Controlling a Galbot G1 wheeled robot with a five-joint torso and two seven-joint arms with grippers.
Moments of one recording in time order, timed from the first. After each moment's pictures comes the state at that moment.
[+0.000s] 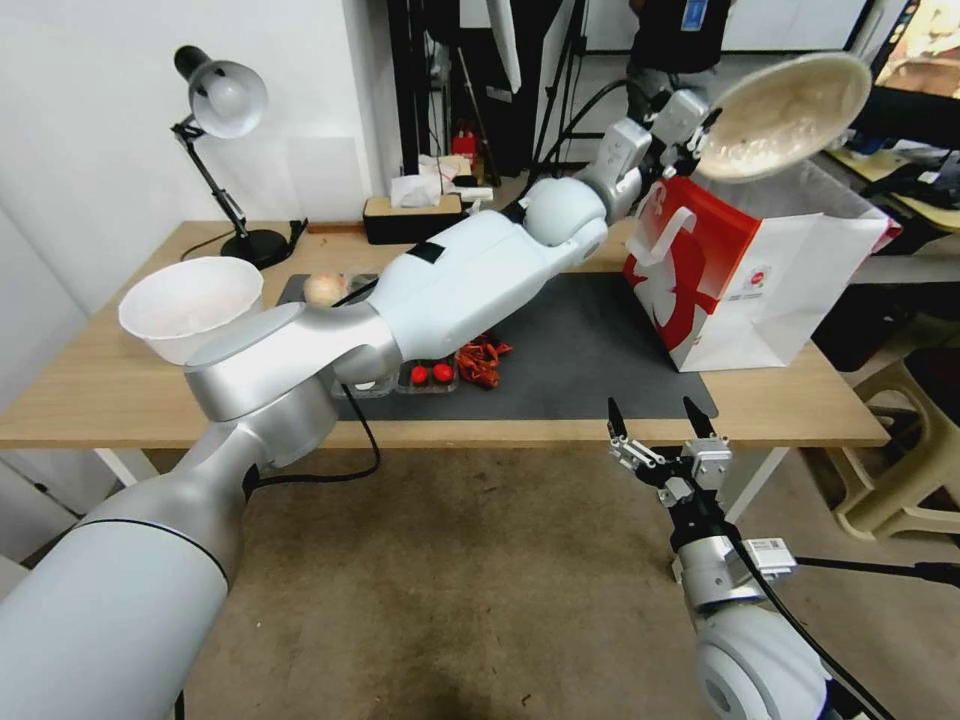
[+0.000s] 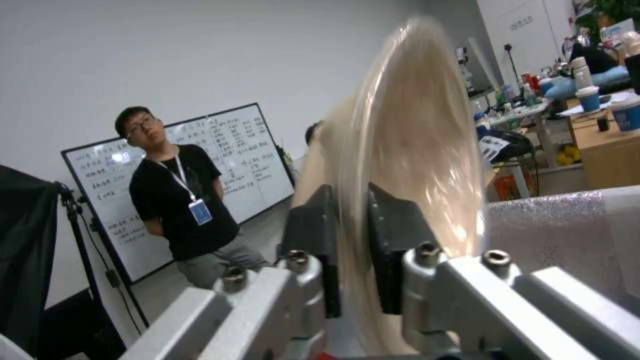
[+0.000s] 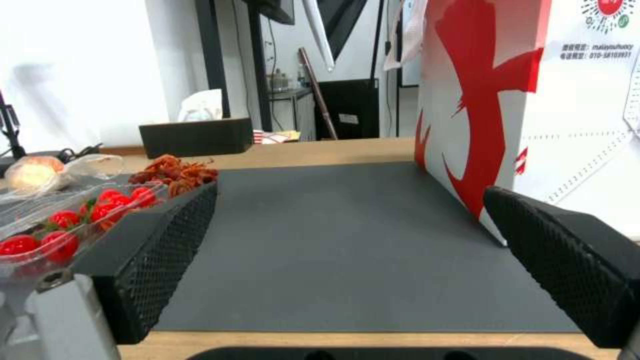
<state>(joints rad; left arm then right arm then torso) -0.24 -1.56 0.69 -0.99 -0.81 -0.11 -0.03 -1.53 1.04 0.29 2.14 0.37 0.17 0.36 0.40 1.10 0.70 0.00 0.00</state>
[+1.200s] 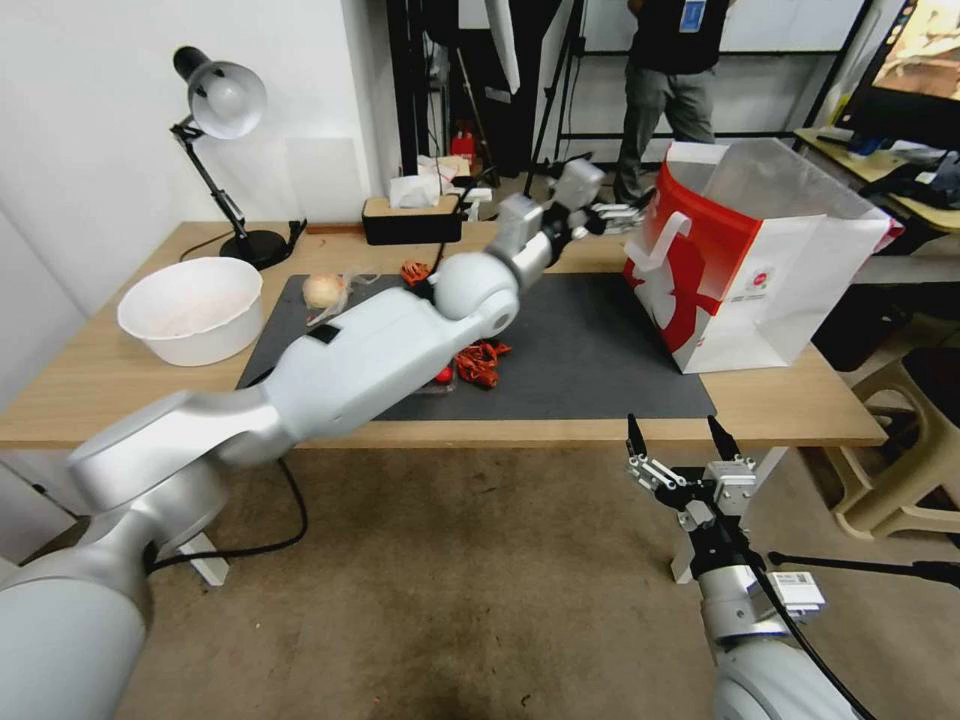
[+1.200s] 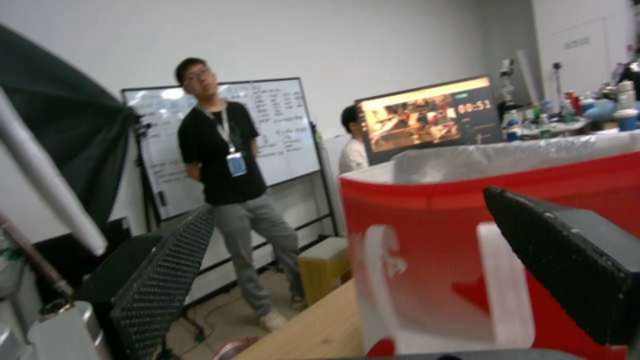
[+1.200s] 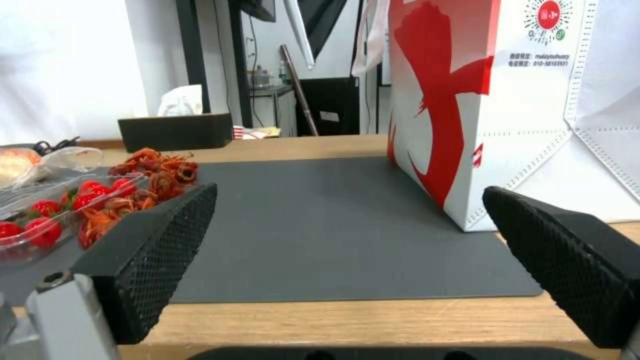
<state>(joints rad) 0.06 -1.17 0.57 -1.47 -0.83 -0.07 -0.13 -1.66 1.09 0.37 2.19 0.31 0.18 0.34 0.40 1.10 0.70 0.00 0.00</state>
